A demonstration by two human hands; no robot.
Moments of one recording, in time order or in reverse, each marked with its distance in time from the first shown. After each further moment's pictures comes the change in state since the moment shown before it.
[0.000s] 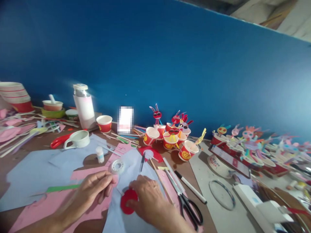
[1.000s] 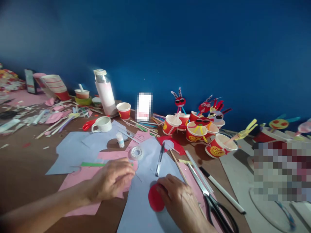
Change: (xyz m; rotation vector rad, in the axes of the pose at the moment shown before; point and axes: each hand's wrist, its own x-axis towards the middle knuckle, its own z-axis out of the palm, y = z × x) left_hand -0.007 0.011 -0.012 0.839 -0.211 0.586; right_hand -0.024 0.029 0.016 0.036 0.108 -0.015
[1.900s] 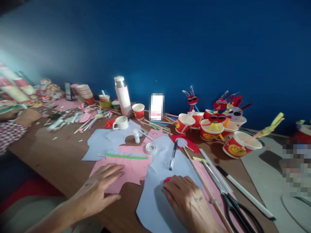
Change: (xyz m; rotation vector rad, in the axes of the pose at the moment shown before) left_hand -0.111 0.010 -0.007 0.558 -0.038 -0.329; right_hand -0.014 -0.015 0.012 0.028 0.254 -0.405
